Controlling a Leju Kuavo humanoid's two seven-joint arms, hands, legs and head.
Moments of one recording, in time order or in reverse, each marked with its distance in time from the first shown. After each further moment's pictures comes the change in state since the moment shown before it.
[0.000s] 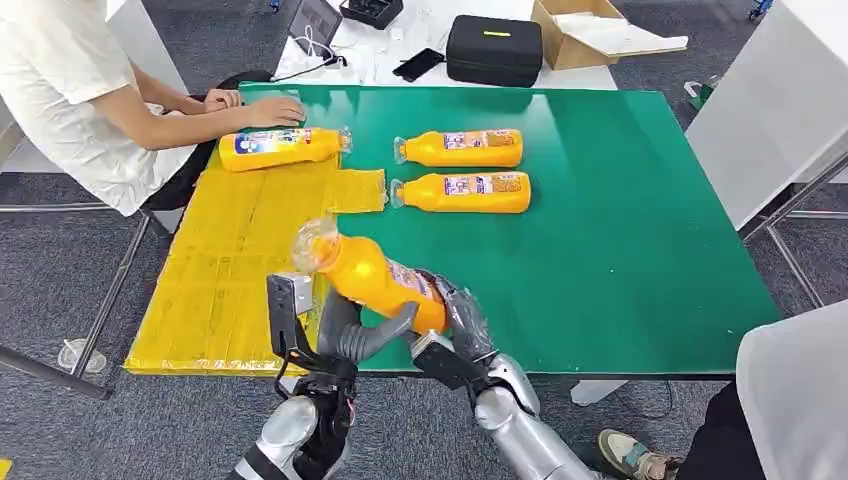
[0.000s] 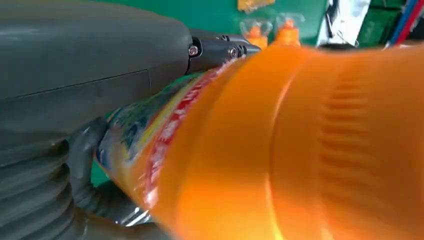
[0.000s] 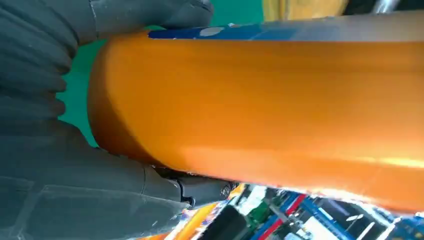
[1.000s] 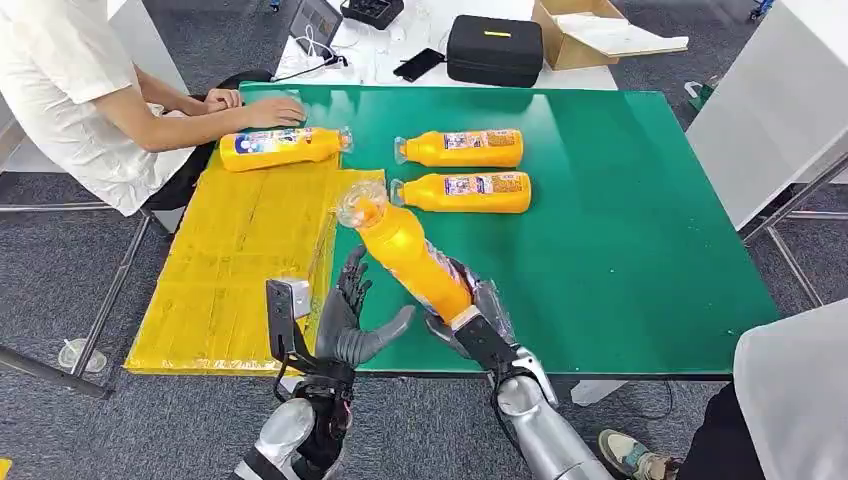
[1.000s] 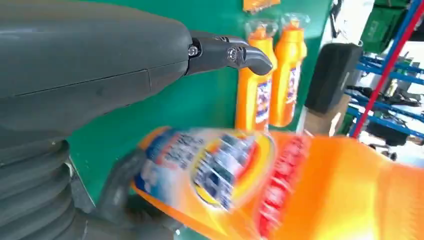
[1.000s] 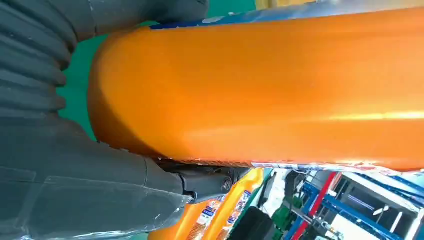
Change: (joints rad) left arm 0.019 -0.006 0.039 0.003 0.010 -0.054 -0.016; right arm 0.020 -0.023 -0.128 -0.064 -0.159 0.143 -0.006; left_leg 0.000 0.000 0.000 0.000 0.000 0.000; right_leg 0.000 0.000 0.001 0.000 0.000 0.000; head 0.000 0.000
